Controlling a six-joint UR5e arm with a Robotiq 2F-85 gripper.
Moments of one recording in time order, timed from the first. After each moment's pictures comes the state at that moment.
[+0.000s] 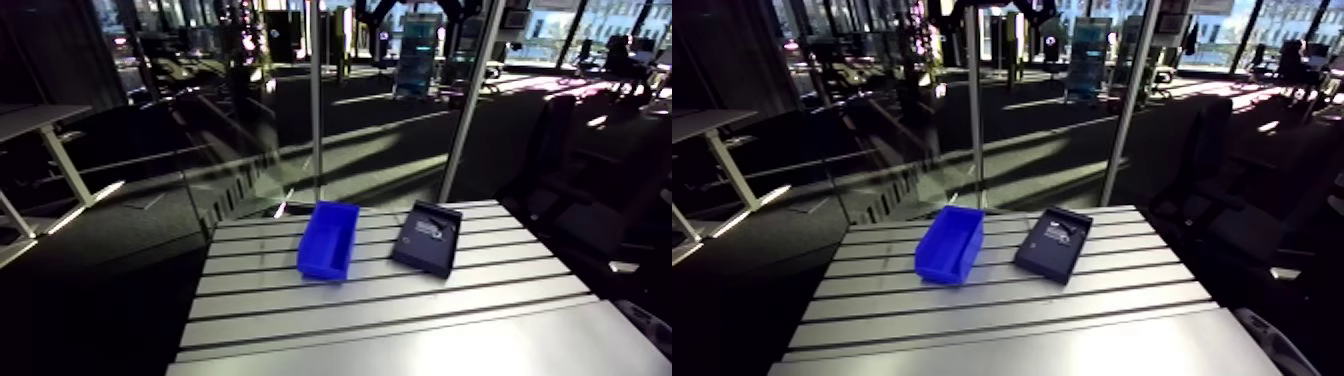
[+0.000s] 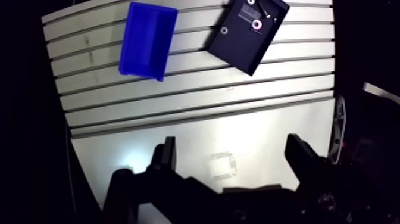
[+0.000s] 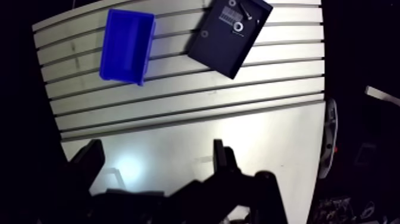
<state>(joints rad) -0.16 -1.46 1.27 -1.39 -1.64 -1.61</state>
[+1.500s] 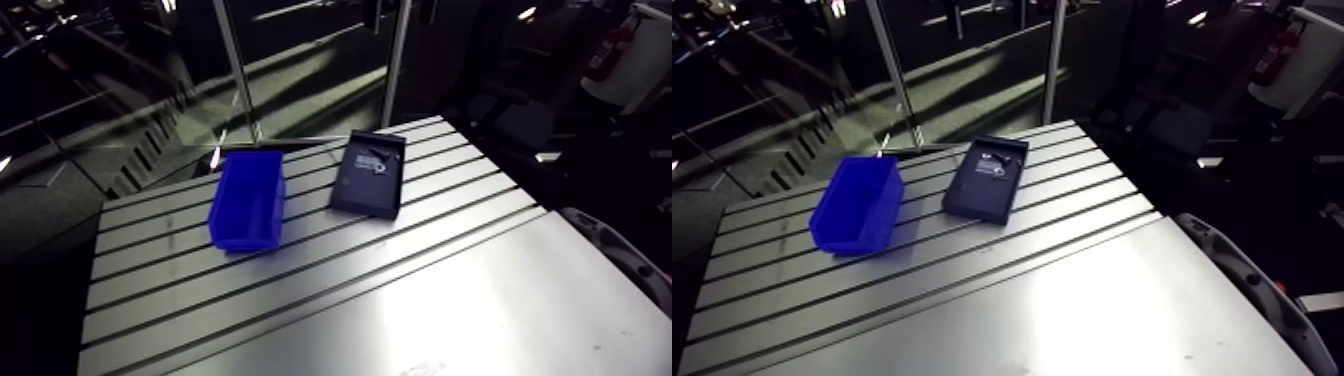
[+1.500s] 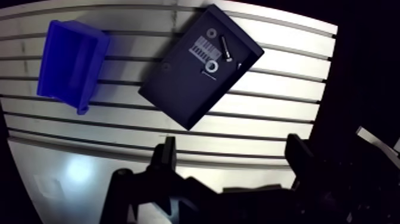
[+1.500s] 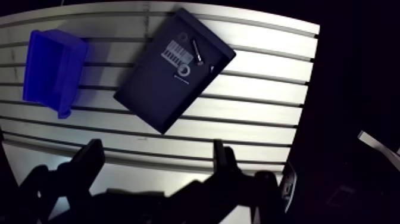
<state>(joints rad) -0.41 -1.18 1.25 -1.57 -1.60 -2.09</state>
